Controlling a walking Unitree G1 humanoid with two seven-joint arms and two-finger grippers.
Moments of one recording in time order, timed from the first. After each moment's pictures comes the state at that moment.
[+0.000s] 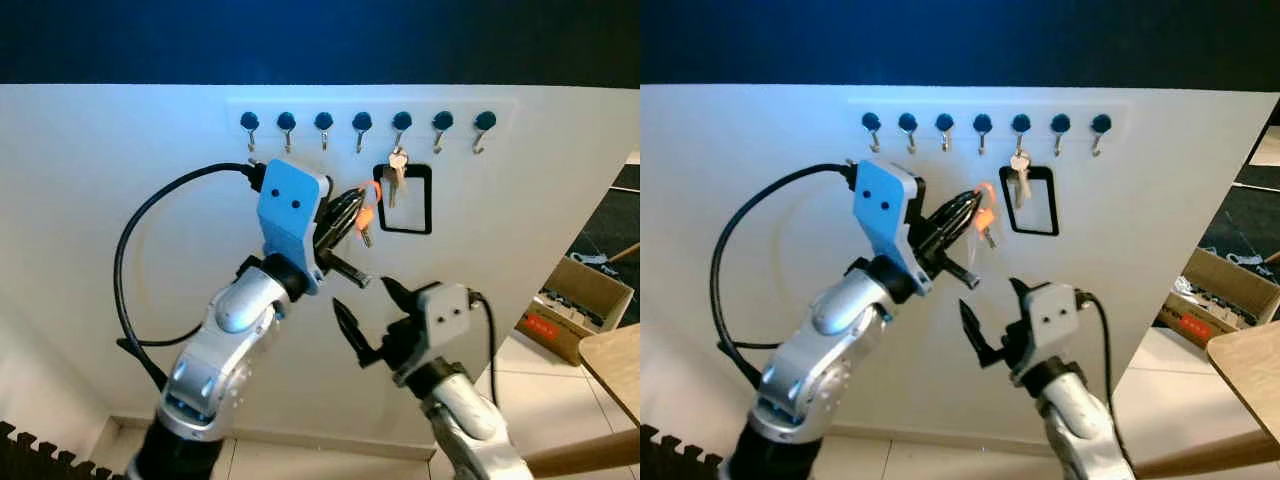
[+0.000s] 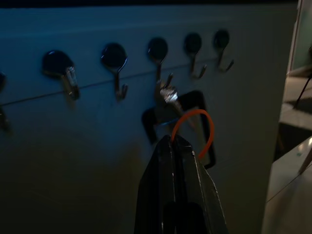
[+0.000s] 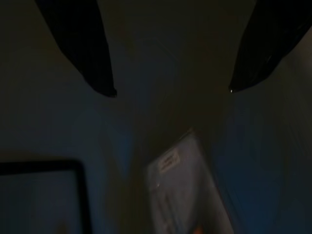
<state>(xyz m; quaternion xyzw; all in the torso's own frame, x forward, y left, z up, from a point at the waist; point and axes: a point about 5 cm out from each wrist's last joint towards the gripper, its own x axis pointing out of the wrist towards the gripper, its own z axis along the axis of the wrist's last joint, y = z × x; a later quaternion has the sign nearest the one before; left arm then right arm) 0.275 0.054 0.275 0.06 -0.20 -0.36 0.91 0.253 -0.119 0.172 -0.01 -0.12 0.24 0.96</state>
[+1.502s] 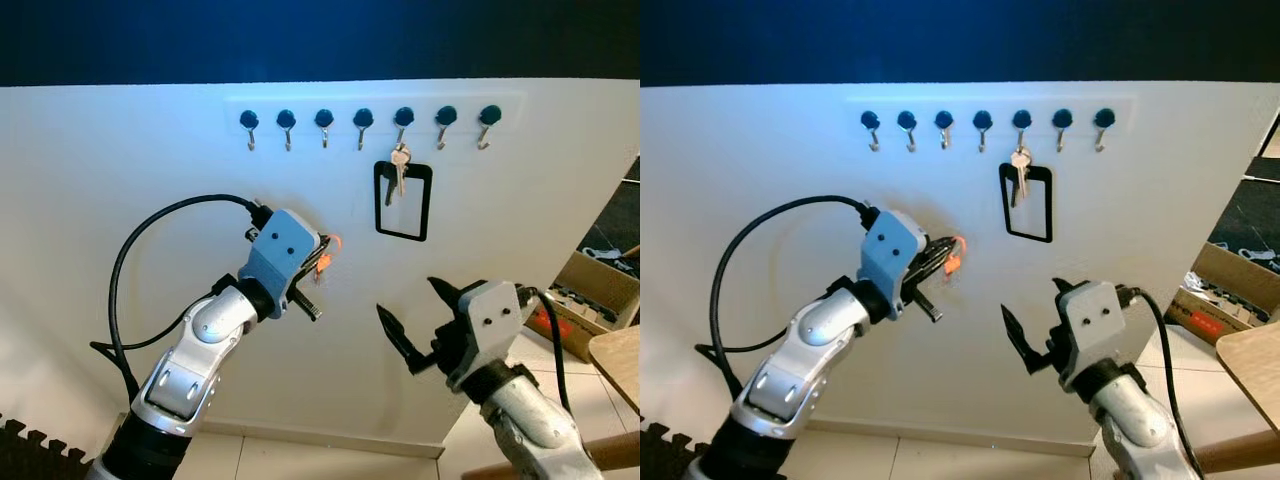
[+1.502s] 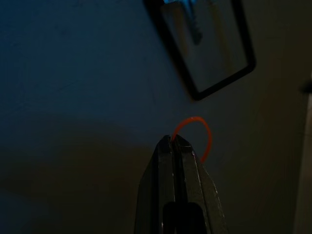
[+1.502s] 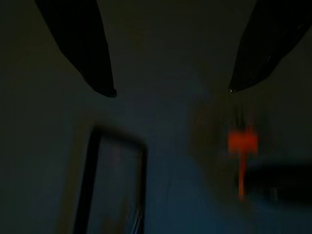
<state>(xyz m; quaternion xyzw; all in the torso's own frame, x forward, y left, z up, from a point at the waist) 0.298 0.081 0.229 0.17 -0.14 -0.35 0.91 0.251 -0.154 0.200 -0.10 -0.13 0.20 0.97</state>
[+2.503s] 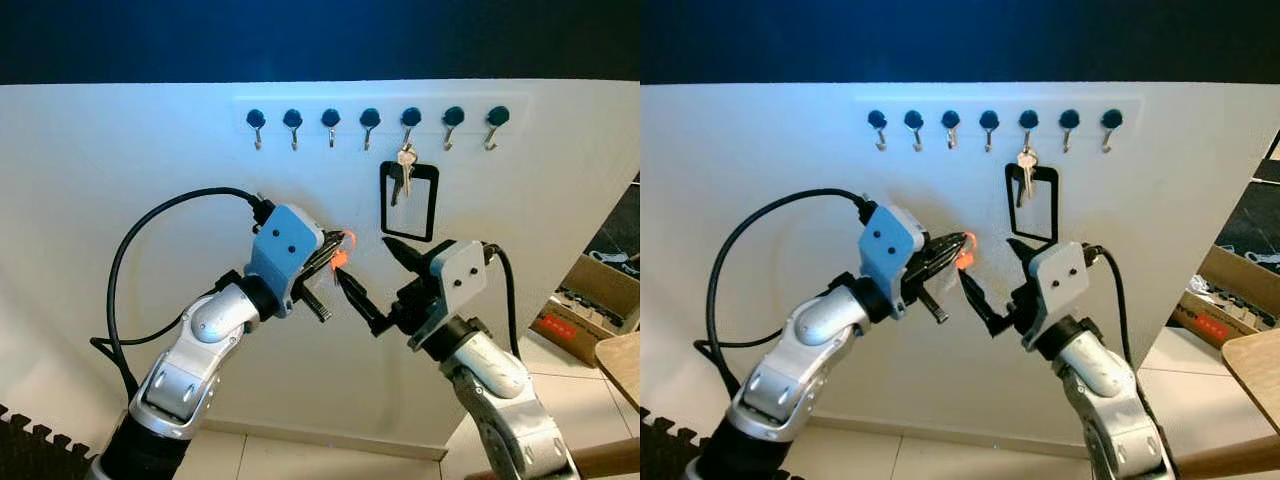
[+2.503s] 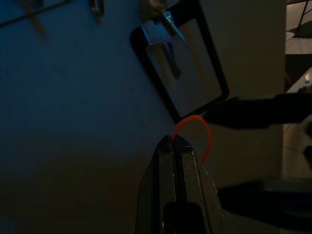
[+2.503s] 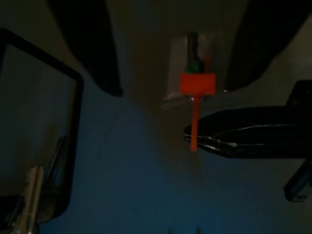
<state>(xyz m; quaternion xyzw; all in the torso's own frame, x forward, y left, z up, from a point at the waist) 0.285 0.072 0.243 0.15 -0.17 -0.39 0.89 0.273 -0.116 0.216 -0.06 -0.17 0.29 0.94</state>
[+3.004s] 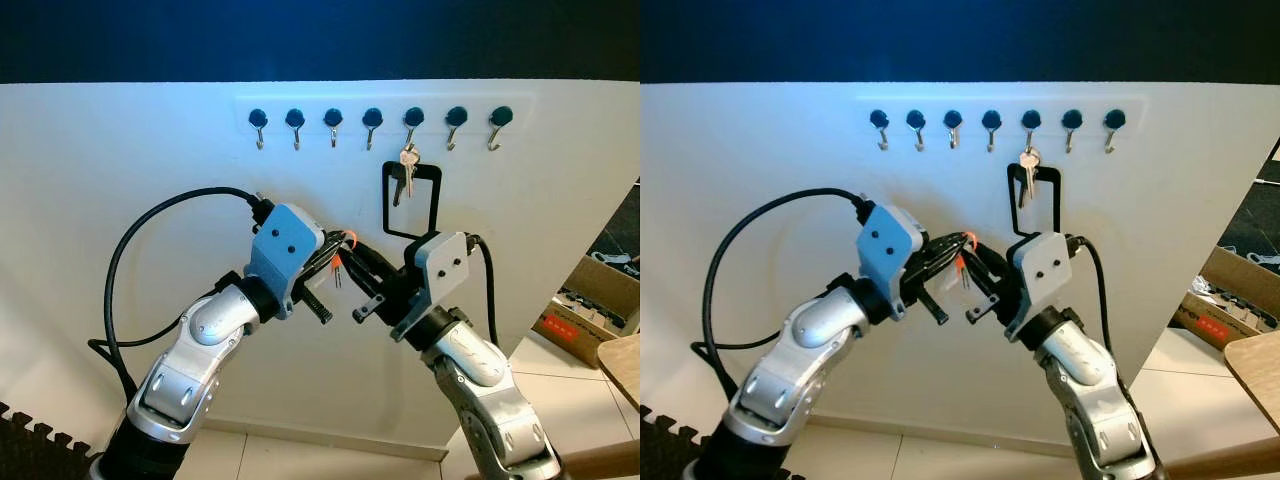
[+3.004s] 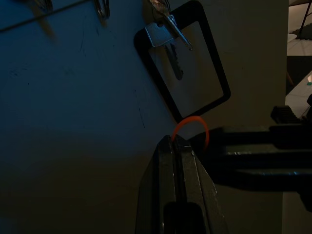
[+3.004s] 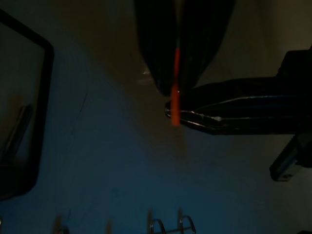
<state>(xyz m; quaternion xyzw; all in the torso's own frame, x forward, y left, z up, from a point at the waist) 0.283 0.072 0.243 0.15 -0.17 -0.39 0.89 0.277 -0.101 0.221 -0.04 -0.19 0.30 0.93</state>
